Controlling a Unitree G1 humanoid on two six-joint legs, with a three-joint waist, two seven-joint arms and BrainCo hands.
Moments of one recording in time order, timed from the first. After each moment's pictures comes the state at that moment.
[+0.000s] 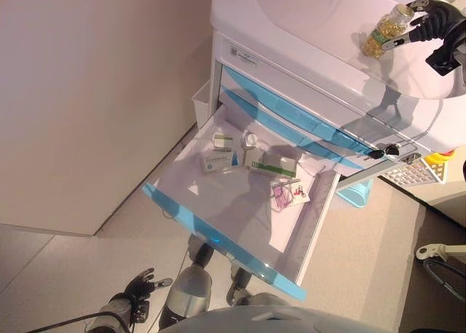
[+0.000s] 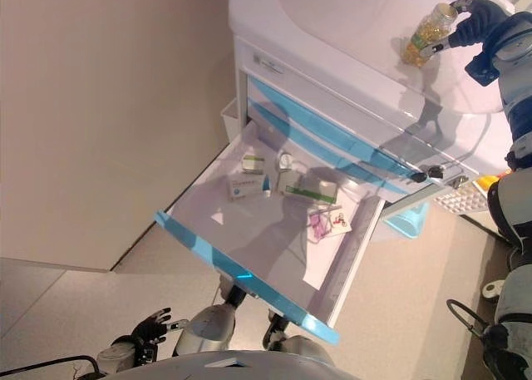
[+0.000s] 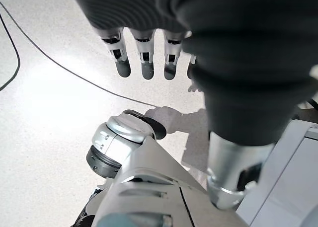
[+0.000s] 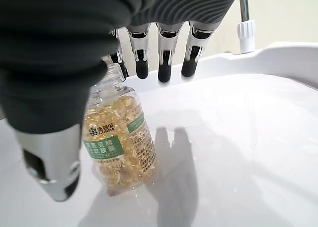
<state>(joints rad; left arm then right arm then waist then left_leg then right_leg) 0.04 0.37 -0.19 1.11 -0.32 -0.09 -0.14 -1.45 -0.96 0.76 1.12 0.03 0.03 0.25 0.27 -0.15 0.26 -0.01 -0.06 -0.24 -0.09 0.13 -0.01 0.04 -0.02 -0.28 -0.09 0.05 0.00</state>
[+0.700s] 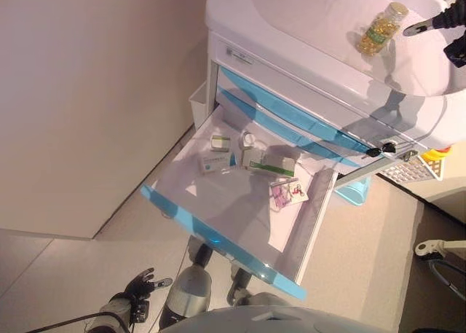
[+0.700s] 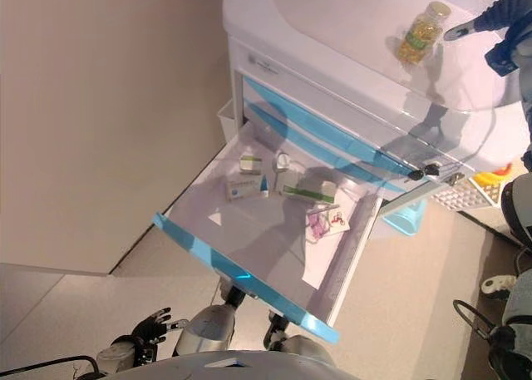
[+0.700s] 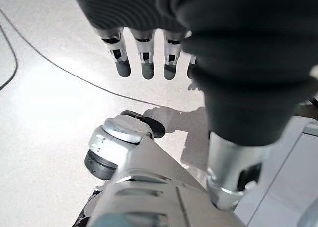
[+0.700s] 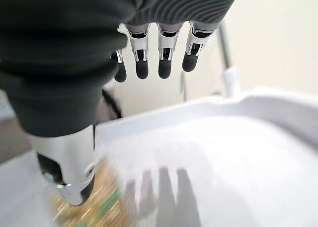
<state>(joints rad) 0.04 0.37 -0.19 1.11 -0.32 -0.09 -0.14 -1.45 -1.03 0.73 1.12 0.10 0.00 0.09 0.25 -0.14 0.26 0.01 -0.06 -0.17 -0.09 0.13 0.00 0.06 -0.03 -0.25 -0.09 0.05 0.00</state>
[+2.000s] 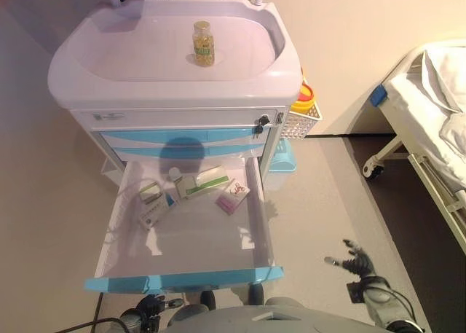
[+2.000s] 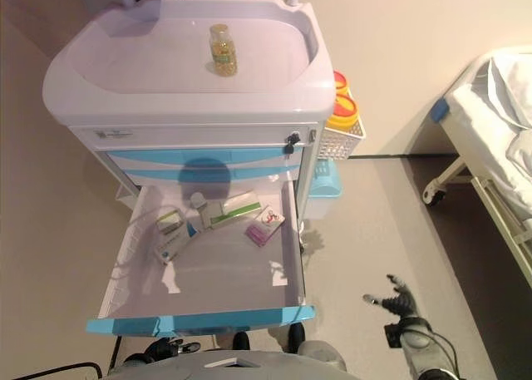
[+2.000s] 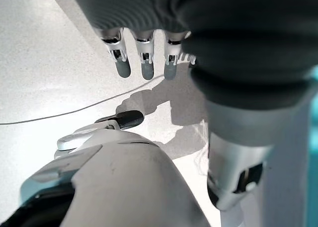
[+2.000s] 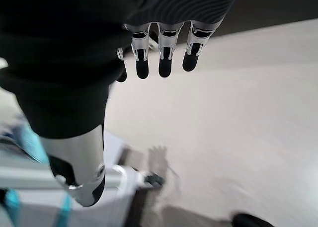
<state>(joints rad) 0.07 0.30 -0.19 1.19 -0.24 -0.09 -0.16 0.07 -0.36 0.09 1.02 0.02 -0.25 -0.12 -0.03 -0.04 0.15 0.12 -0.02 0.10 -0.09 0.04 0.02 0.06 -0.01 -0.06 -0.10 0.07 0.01</state>
